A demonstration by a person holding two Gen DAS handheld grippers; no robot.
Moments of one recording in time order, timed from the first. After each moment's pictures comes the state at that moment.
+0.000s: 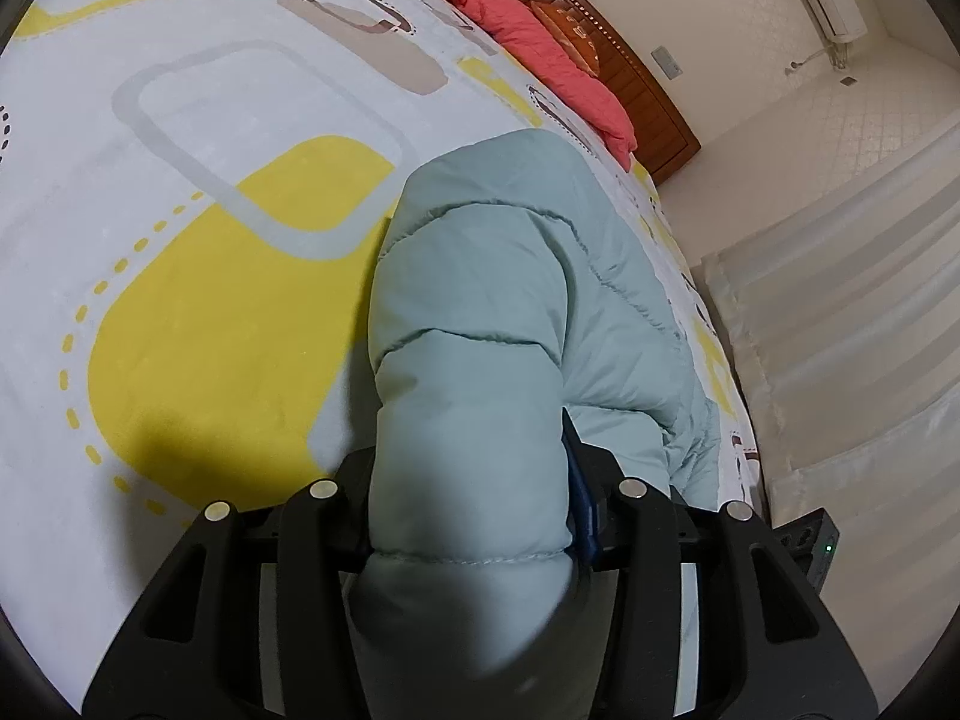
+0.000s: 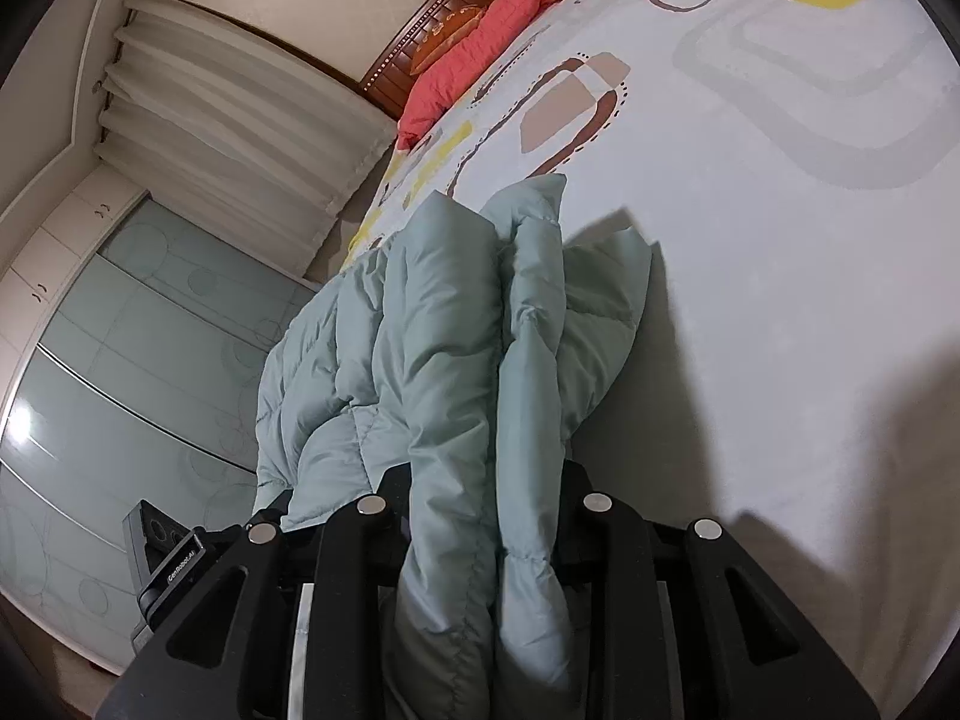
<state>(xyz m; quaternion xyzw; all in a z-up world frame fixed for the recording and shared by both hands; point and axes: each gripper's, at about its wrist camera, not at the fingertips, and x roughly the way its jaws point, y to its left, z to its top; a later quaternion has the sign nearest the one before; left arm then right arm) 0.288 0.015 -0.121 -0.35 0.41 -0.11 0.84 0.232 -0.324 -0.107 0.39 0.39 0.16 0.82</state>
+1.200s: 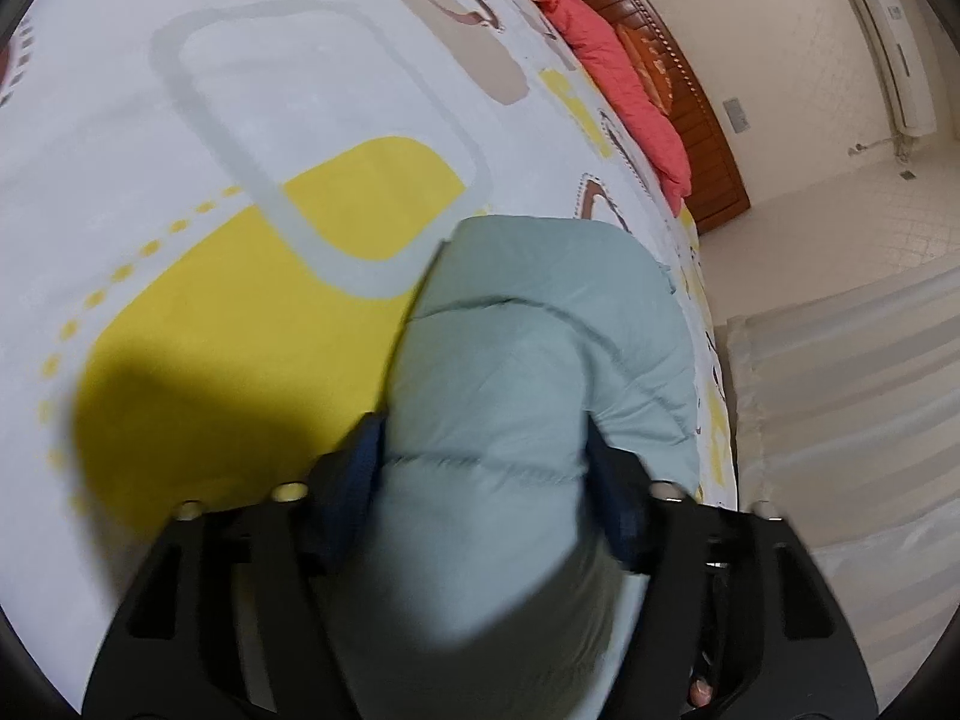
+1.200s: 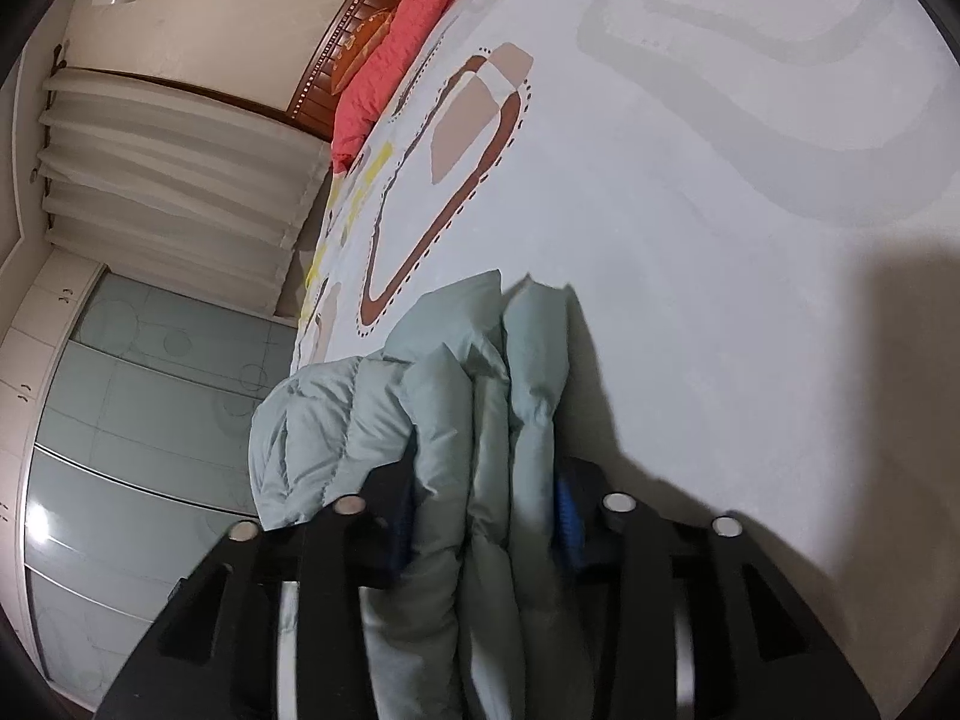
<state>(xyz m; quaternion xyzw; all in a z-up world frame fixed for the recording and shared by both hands) 0.308 0.044 -0.135 -0.44 0.43 -0.05 0.79 0.261 -0.357 -0.124 0.46 0.42 0.11 0.77</state>
